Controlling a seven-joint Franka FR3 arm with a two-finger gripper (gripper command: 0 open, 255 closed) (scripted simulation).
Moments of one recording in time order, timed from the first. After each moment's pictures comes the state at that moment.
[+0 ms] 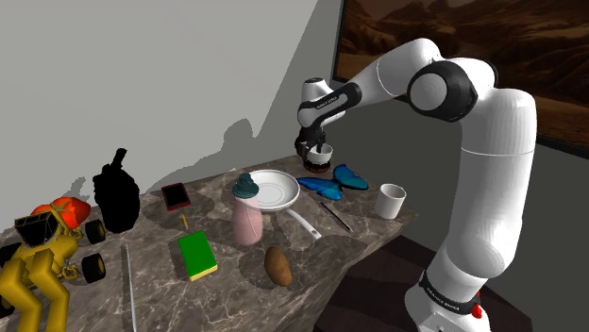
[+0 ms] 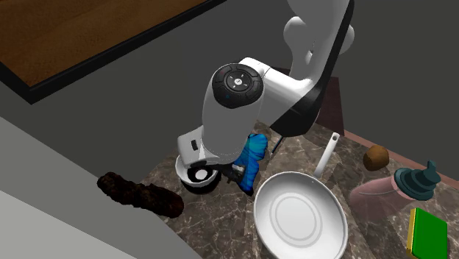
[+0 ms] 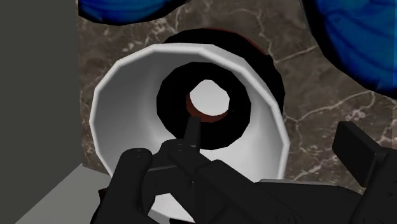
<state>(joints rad) -0.16 0.32 -0.17 -1.87 -0.13 2.23 -0.09</state>
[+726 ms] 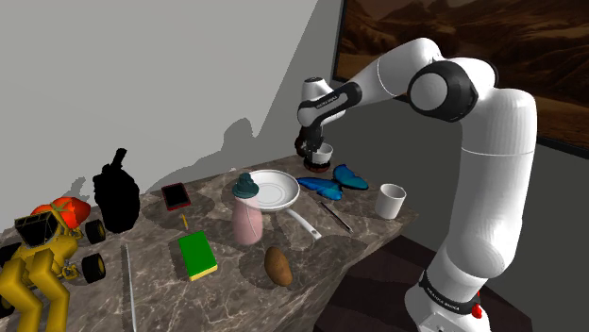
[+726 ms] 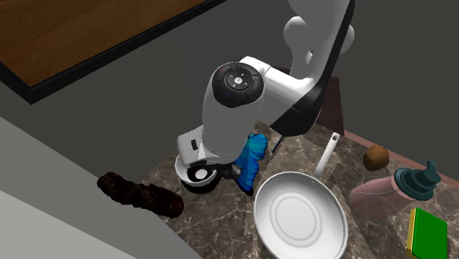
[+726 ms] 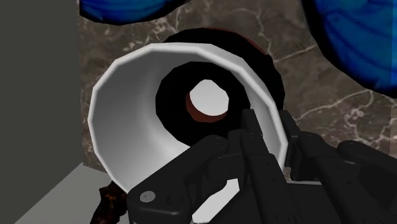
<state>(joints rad) -0.16 0.31 -0.17 -1.87 -0.13 2.22 -0.09</state>
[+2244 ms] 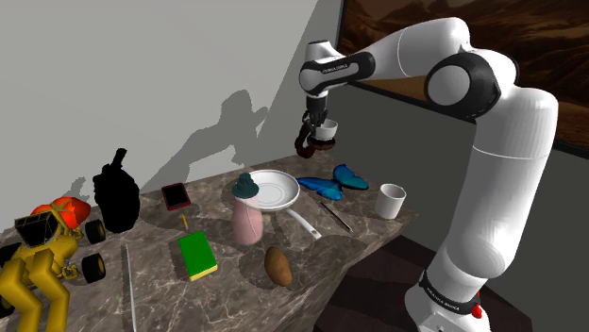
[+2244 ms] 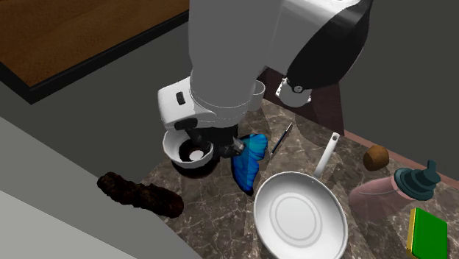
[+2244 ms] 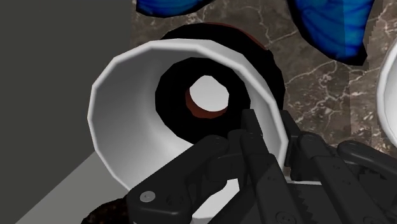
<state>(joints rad) -0.16 0.21 -0.17 -1.70 -0.13 1.96 -0.13</state>
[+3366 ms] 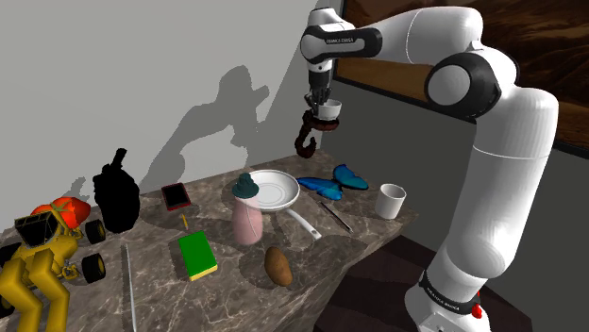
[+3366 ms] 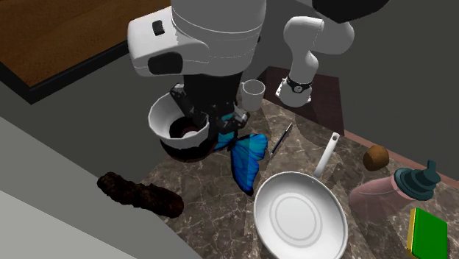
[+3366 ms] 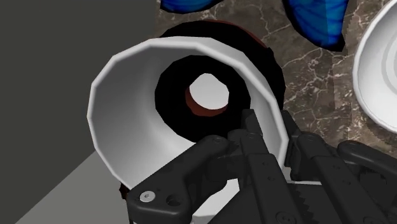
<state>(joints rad) -0.16 0.21 -0.17 -1.47 -0.12 1.73 -0.16</state>
